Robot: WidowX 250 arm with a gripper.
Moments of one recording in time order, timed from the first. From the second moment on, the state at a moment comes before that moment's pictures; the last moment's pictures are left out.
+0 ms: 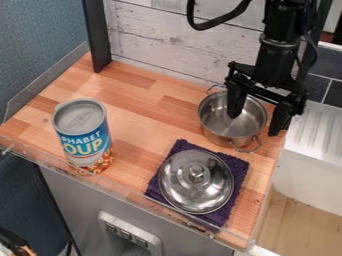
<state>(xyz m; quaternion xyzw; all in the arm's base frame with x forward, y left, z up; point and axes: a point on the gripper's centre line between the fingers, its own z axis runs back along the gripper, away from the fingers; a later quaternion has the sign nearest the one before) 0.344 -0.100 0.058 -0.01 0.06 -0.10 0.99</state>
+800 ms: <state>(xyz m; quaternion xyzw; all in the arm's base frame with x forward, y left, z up) 0.253 -0.052 0.091 0.02 0.03 -0.05 1.00</state>
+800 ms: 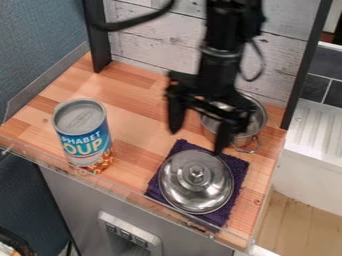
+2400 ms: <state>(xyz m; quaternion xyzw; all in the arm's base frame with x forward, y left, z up) 0.224 0.109 0.048 0.03 0.01 0.04 1.00</state>
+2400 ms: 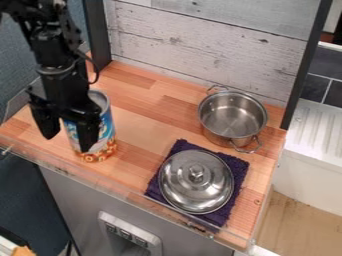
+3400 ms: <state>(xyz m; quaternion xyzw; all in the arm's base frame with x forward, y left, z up) 0.310 0.120 0.042 0.03 -0.04 0.04 1.00</state>
